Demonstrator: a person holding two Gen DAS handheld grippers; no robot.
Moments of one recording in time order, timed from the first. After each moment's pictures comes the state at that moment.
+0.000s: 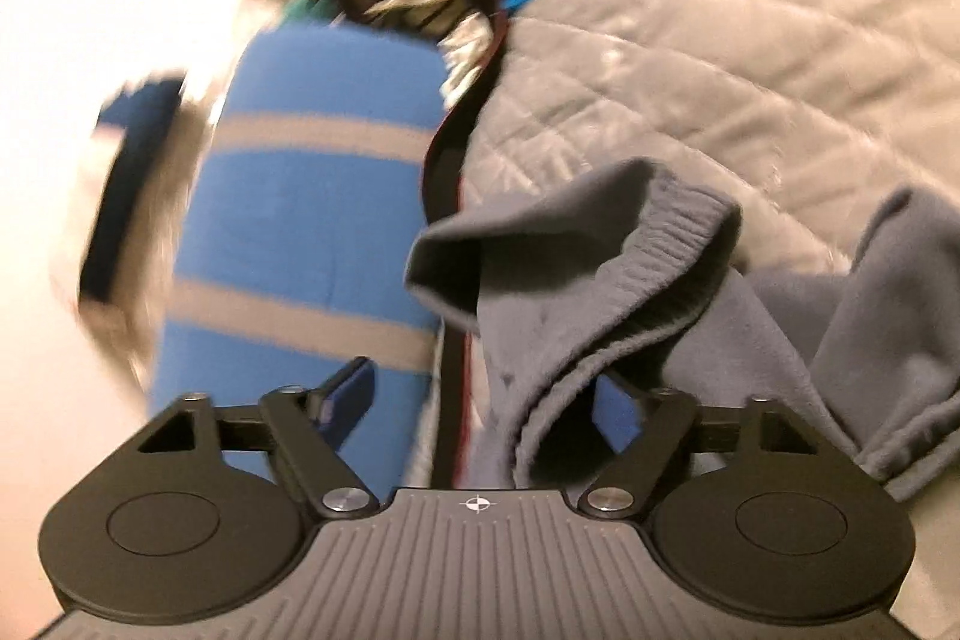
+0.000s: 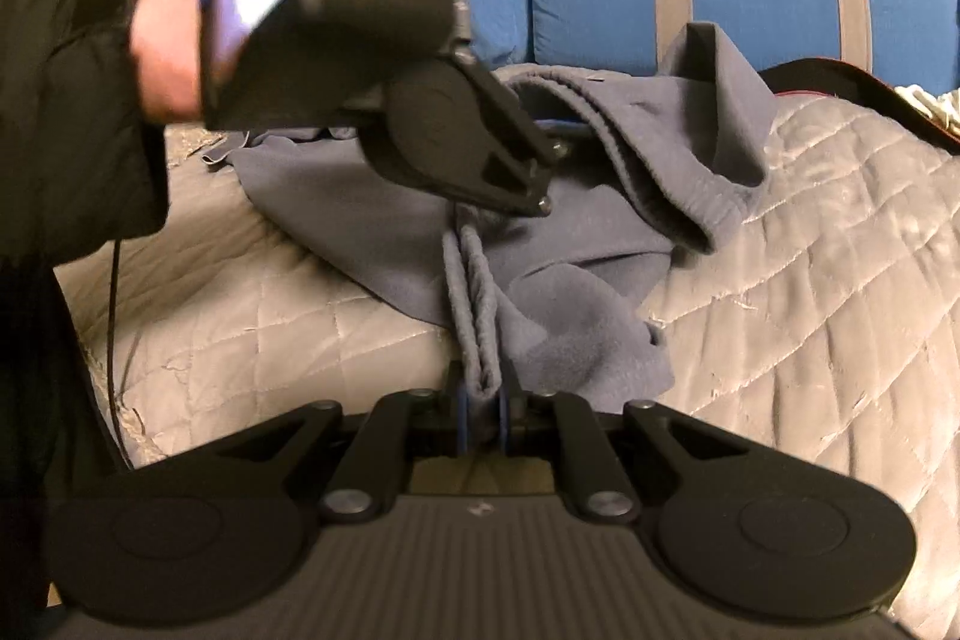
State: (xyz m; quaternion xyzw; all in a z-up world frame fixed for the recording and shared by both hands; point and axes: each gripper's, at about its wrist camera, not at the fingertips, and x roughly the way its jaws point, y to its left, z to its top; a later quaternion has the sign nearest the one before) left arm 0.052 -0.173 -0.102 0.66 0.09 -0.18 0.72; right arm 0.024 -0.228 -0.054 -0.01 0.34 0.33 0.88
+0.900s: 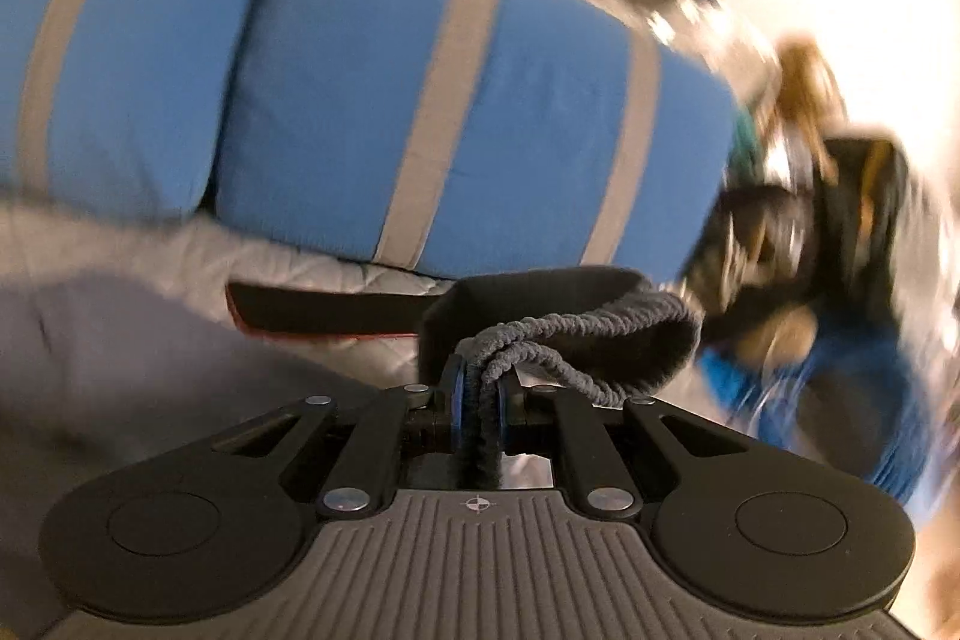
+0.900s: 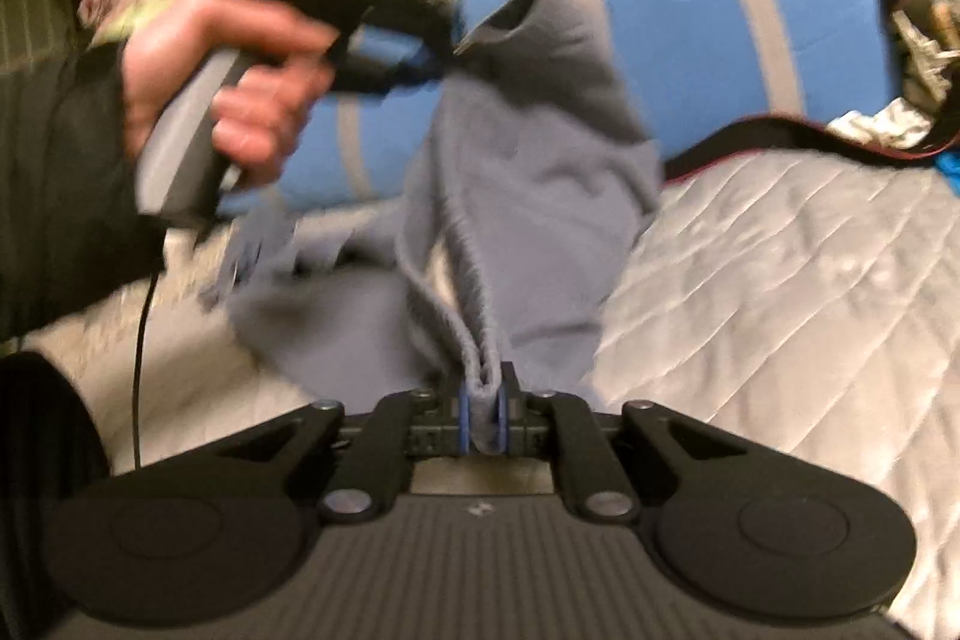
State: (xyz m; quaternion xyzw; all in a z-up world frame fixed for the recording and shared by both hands) left arm 0.149 -0.058 0.037 -0.20 0.32 -0.12 0.92; right arm 0.021 -0.282 -0.023 0.09 0.24 0.29 0.92
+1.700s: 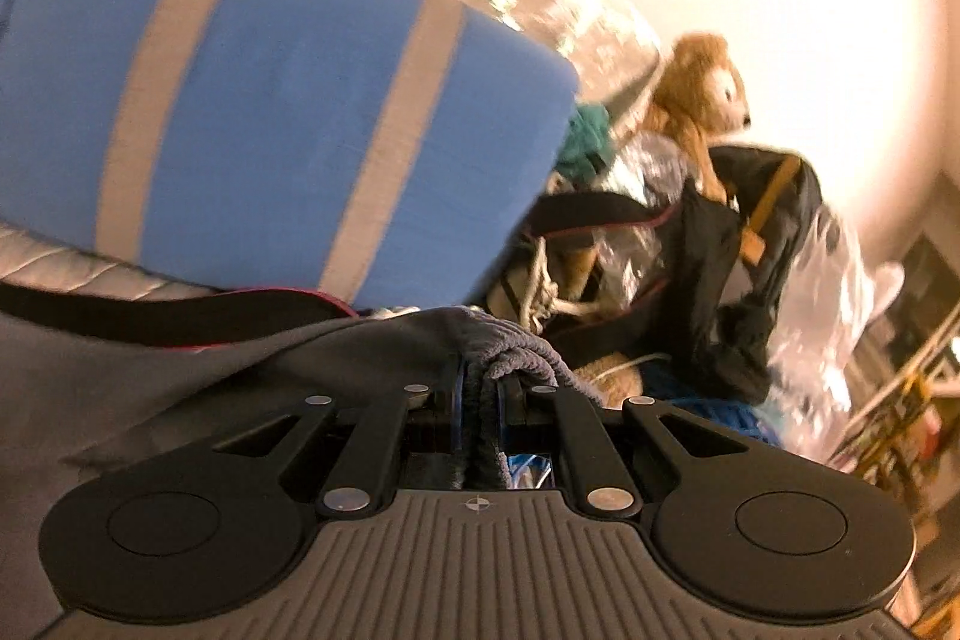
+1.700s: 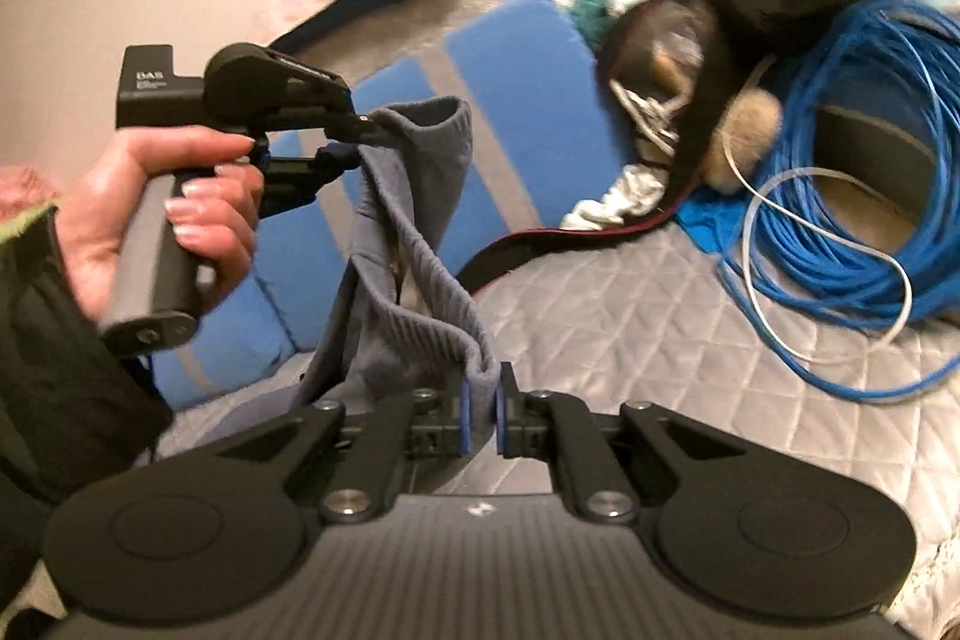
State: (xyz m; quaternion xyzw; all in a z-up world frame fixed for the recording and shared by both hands) left arm 0.220 -0.263 0.073 -0.20 0.33 -0.22 0.90; right arm 0.038 -0.431 0.054 0.23 0.23 0.10 0.94
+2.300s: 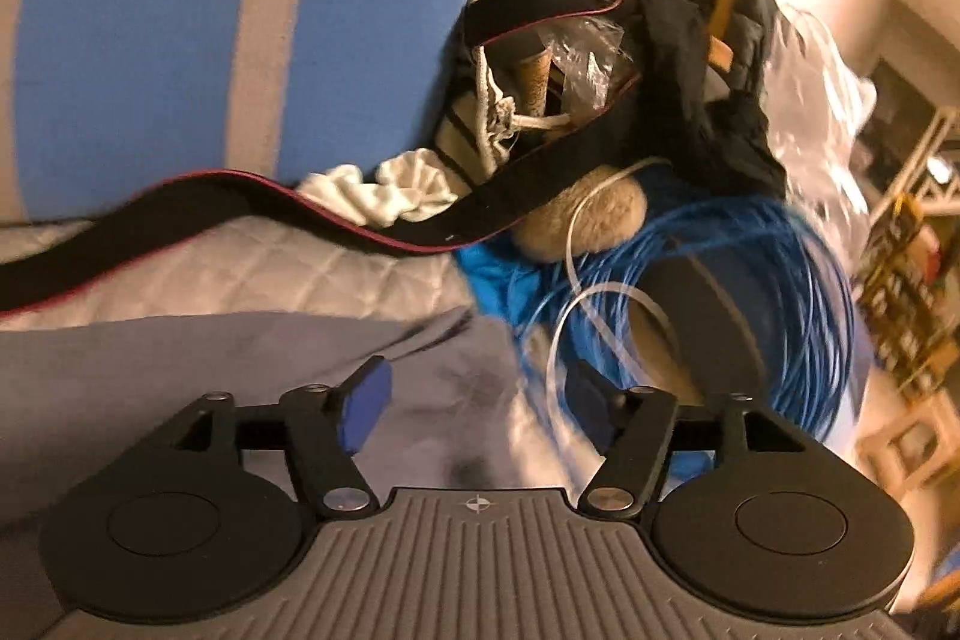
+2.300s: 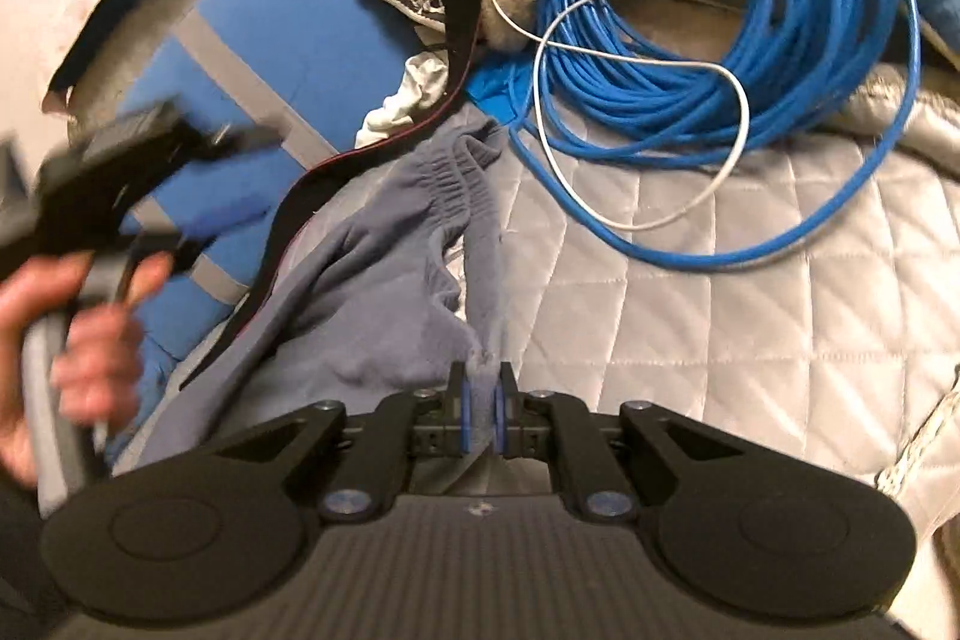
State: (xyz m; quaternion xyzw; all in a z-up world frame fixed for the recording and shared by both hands) left arm 0.195 -0.290 -0.006 -0.04 0.38 -0.30 0.87; right arm 0.079 -0.509 -0.028 0.34 0.35 0.01 0.87
